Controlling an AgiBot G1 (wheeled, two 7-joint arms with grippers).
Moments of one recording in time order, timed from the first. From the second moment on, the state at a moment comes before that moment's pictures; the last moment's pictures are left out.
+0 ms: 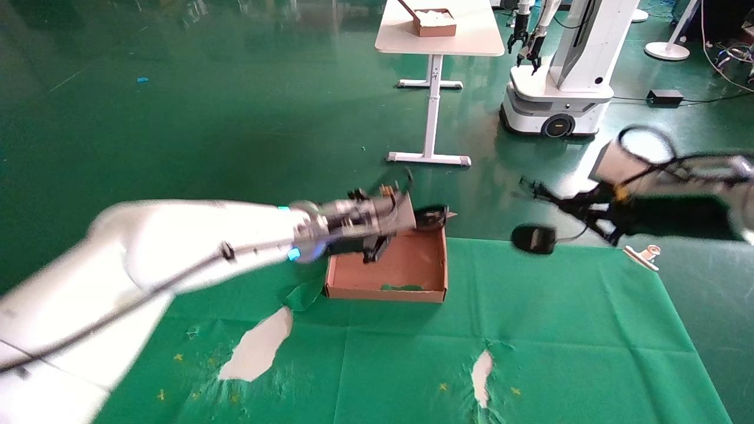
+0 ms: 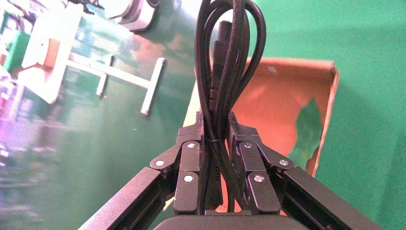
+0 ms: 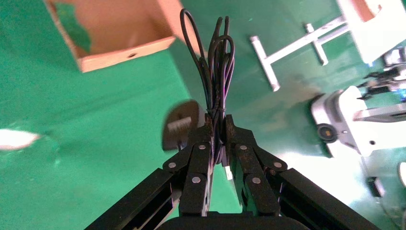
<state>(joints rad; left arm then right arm) -1.58 1.35 0.81 -0.84 2.14 0.79 -0.35 1.61 -0.80 -0.53 0.98 -1.84 -1.17 0.31</state>
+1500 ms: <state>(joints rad) -1.78 1.15 1.24 -0.67 1.97 0.52 -0.63 1.69 -1.09 -0.57 0.86 -1.80 -1.10 0.17</state>
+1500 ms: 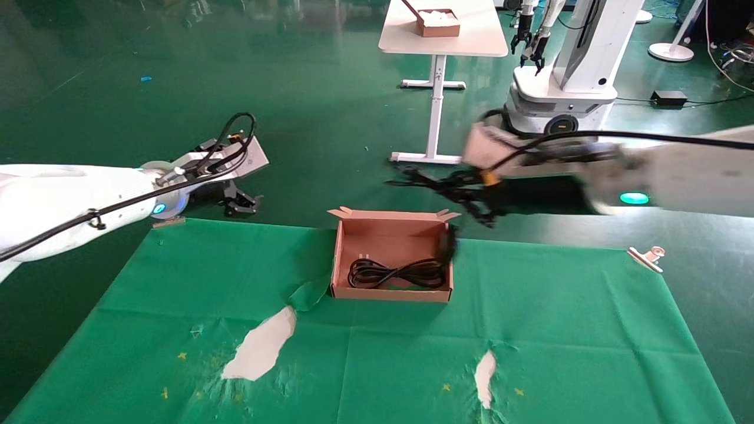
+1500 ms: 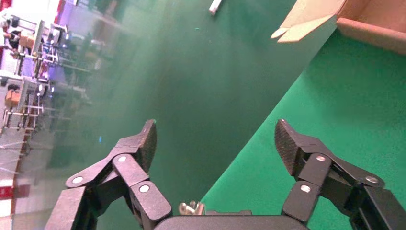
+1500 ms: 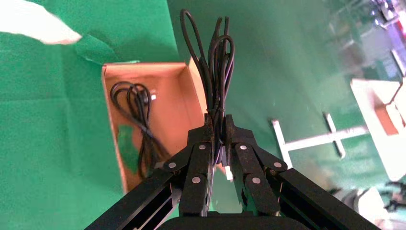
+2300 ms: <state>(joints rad) -1.77 1.08 1.25 -0.81 2.12 0.55 -0.81 1.77 -1.38 -0.78 0.40 -1.84 -0.83 -0.07</state>
